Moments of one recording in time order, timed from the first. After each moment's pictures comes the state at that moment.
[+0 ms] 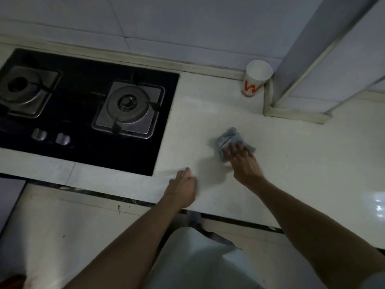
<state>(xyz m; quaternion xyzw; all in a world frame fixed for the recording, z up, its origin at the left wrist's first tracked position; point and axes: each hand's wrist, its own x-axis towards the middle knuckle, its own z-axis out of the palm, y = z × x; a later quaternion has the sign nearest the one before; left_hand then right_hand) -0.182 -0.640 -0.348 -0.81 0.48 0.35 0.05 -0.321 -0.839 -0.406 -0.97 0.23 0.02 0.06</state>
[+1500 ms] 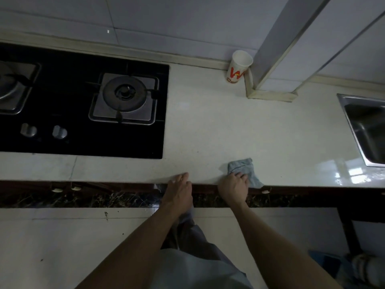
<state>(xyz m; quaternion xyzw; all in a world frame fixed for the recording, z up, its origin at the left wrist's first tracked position) -0.185 -0.520 -0.370 -0.77 0.58 0.26 0.00 -0.328 -0.634 -0.371 -0.74 0.64 0.20 0.12</state>
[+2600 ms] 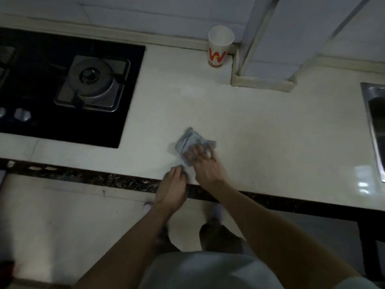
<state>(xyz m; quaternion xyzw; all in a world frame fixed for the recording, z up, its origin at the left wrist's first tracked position) -0.314 -0.617 -0.375 -0.81 0.54 0.21 -0.01 -0.389 -0.757 -0.397 -0.97 0.18 0.12 0.12</state>
